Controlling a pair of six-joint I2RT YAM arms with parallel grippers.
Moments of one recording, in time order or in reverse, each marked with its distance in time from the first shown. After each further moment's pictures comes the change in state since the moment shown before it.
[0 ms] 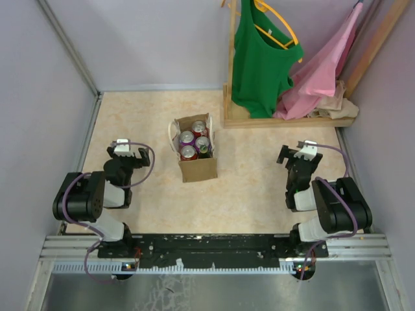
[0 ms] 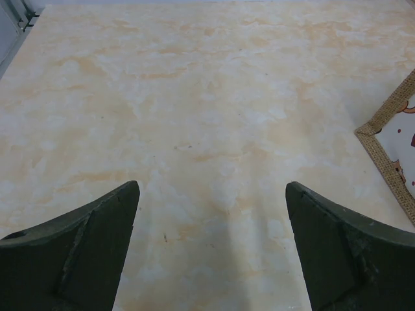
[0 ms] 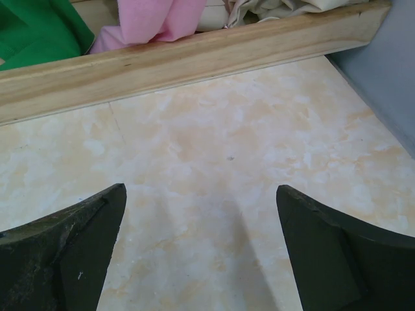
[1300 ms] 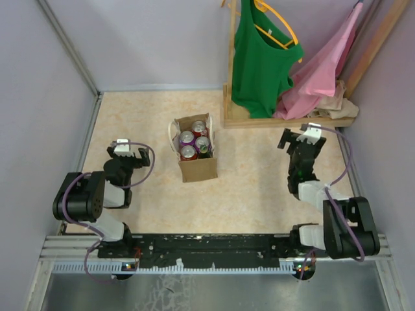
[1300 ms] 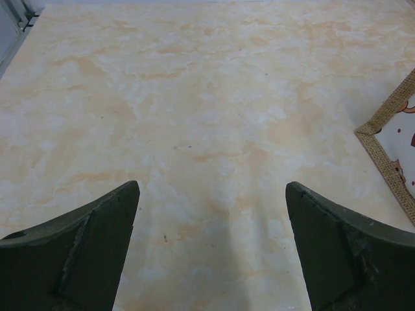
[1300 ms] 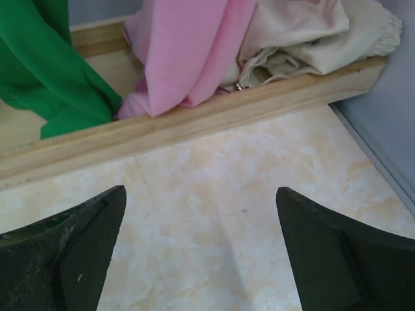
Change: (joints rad) left arm 0.000 0.000 0.000 0.000 0.001 0.000; right arm 0.000 -0.190 0.195 -0.383 -0.011 0.013
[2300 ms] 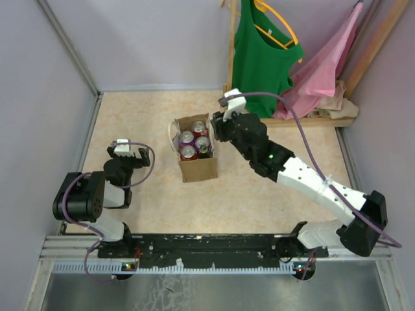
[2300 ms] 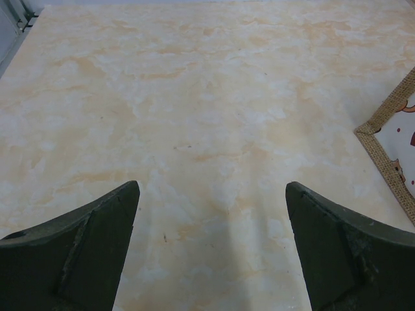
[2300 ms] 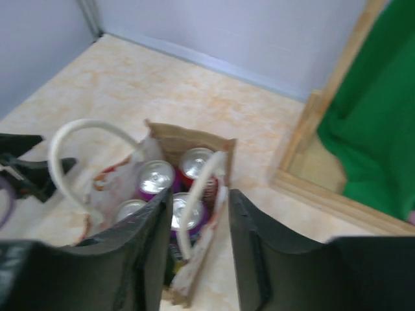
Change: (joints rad) left arm 0.000 0.000 0.000 0.000 0.002 0.002; right arm 0.727 -0.026 0.789 -0.838 -0.039 -0.004
